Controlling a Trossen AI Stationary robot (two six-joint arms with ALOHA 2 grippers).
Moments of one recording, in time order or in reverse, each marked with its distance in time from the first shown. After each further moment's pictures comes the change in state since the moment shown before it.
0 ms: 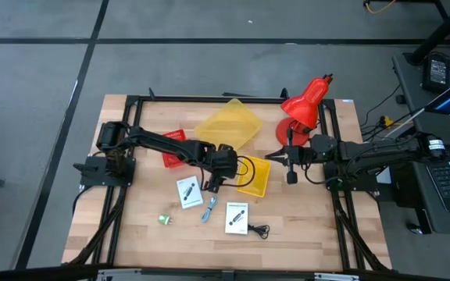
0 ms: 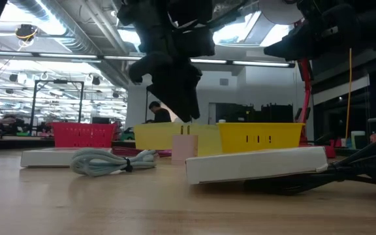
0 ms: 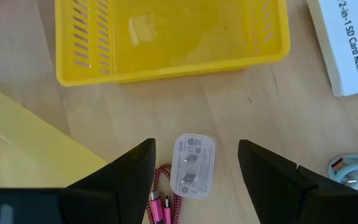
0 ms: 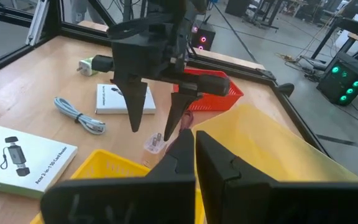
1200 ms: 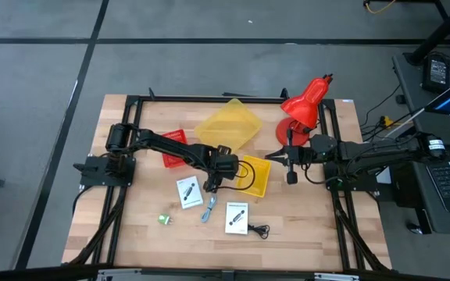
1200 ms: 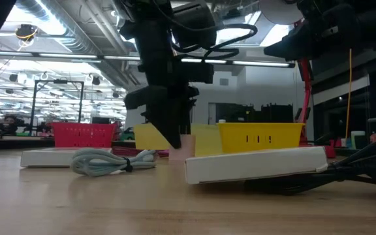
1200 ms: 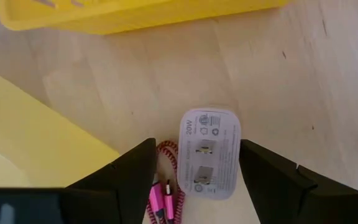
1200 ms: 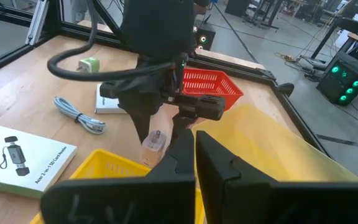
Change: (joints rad) left arm 0.000 0.094 -0.001 -0.035 -0.085 0.007; right arm 0.000 0.000 0.000 -0.001 0.000 -0.001
